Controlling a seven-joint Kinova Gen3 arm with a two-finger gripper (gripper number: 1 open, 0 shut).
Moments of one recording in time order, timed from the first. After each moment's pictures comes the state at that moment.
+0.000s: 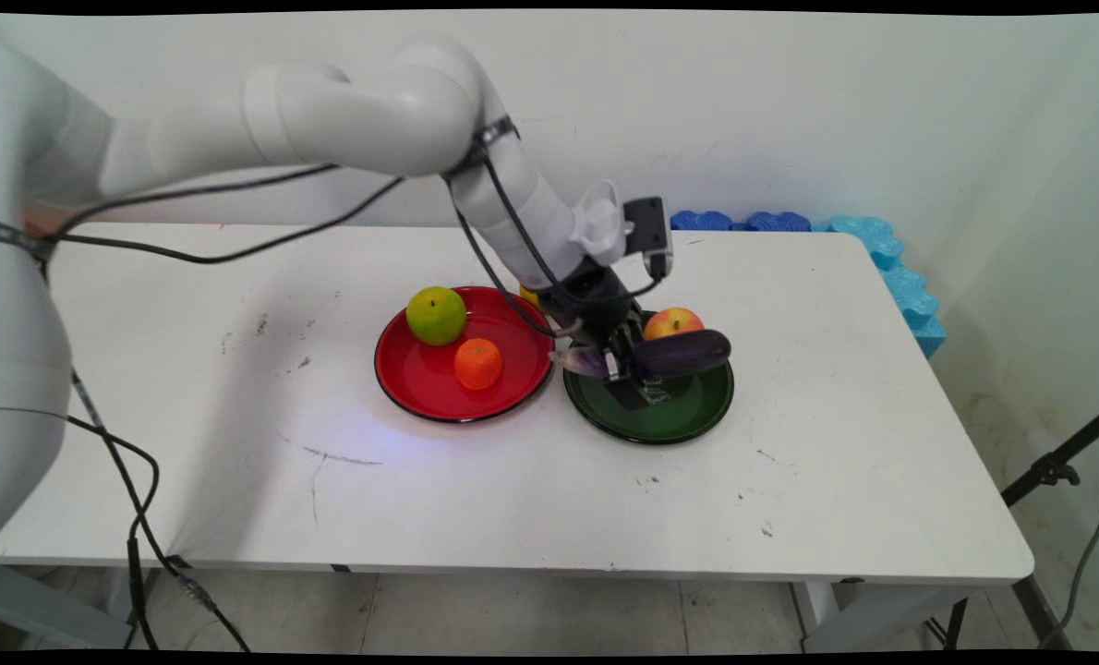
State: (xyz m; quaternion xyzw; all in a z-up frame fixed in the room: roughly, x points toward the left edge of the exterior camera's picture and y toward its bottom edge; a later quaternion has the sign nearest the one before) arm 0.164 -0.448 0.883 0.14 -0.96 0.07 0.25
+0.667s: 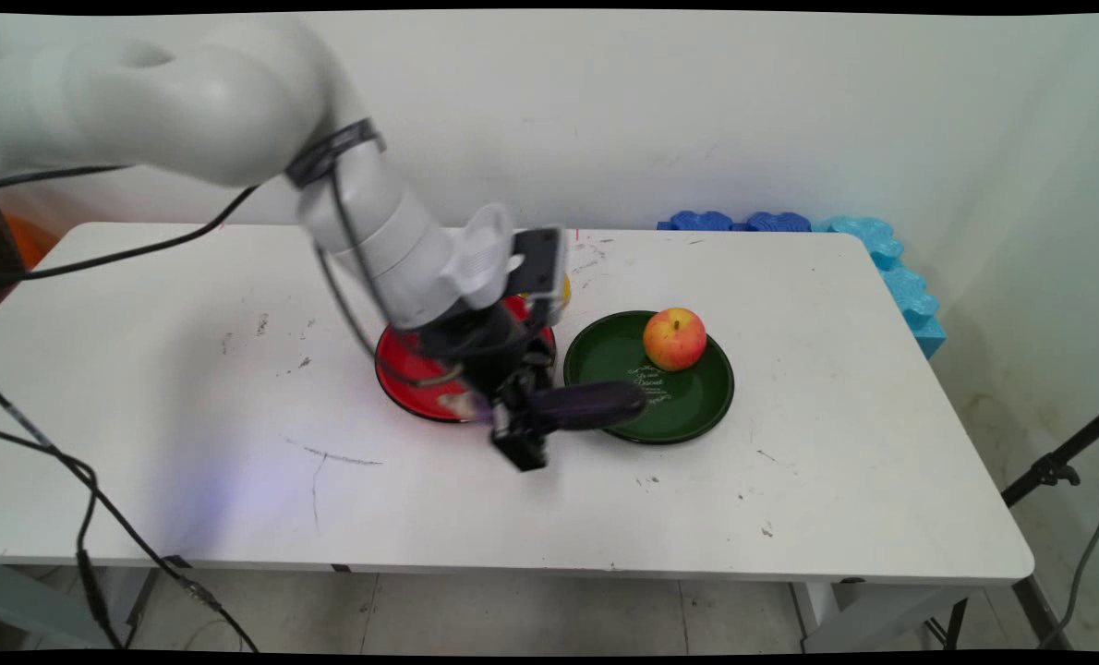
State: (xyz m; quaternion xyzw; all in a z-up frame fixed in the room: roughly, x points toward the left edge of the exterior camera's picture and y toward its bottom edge) arm 0.225 -0.346 0.909 0.13 -0.97 0.05 0.21
